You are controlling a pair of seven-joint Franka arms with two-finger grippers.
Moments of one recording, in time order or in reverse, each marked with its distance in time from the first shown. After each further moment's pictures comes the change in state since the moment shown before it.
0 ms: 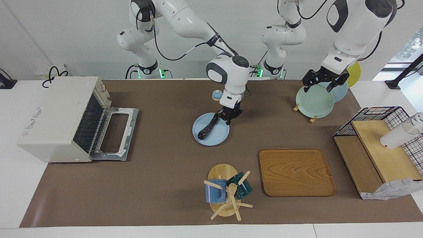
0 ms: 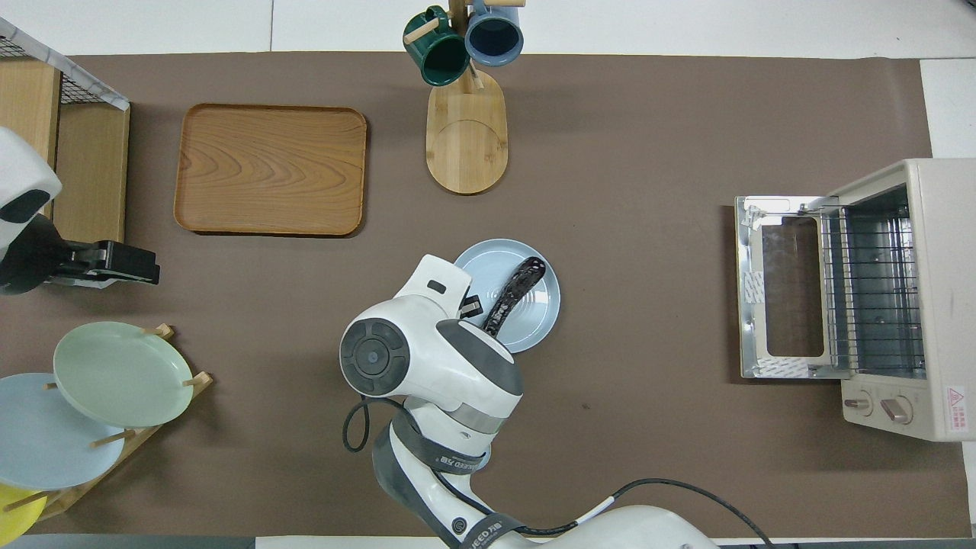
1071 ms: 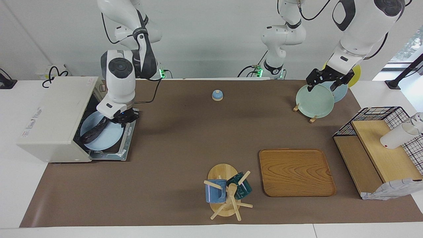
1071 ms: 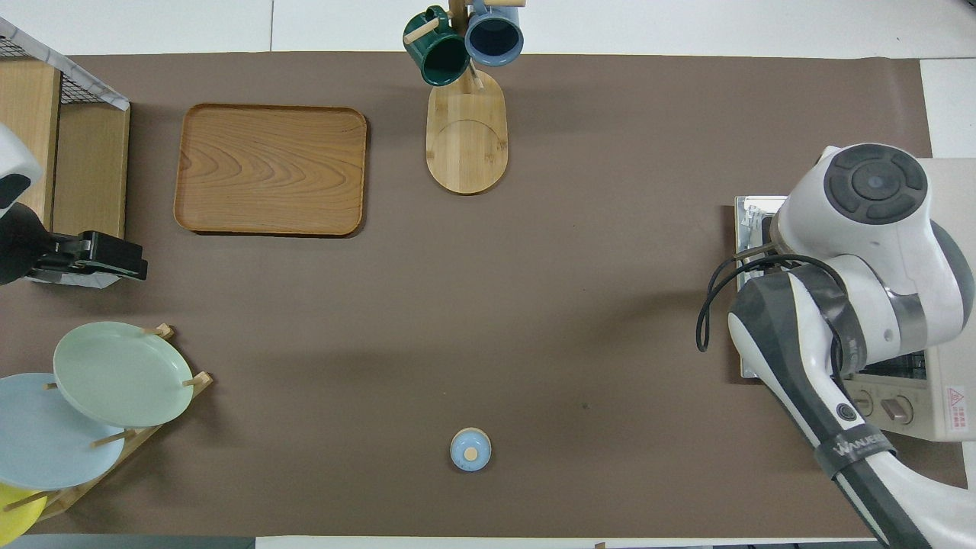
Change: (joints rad) left arm 0.014 0.029 0.003 0.045 0.000 -0.053 0.001; right arm -0.687 -0.390 -0.018 -0.364 -0.047 -0.107 -0.632
